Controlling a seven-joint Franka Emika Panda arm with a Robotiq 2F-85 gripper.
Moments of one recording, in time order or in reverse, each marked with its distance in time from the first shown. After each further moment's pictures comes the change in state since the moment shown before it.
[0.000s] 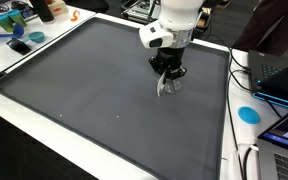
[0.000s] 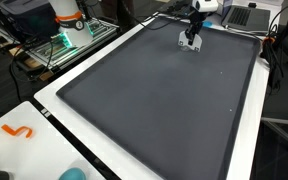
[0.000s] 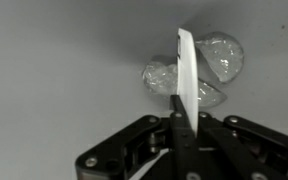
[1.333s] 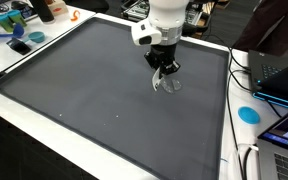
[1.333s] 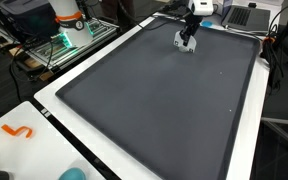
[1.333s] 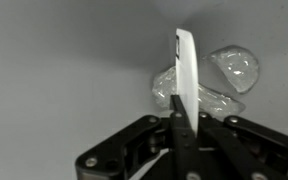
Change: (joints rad) arm -0.049 -0.024 0.014 -0.023 0.060 -0.068 -0.020
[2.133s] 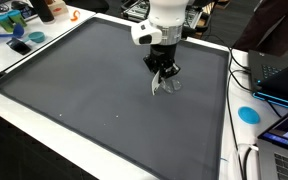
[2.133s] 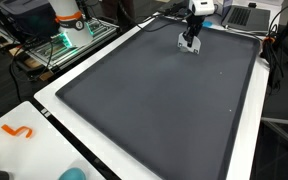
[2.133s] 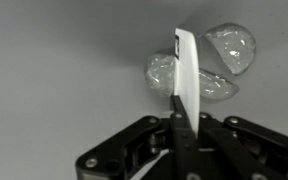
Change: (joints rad) arm 0.007 0.004 -0.006 -0.025 -0.011 0.130 -0.008
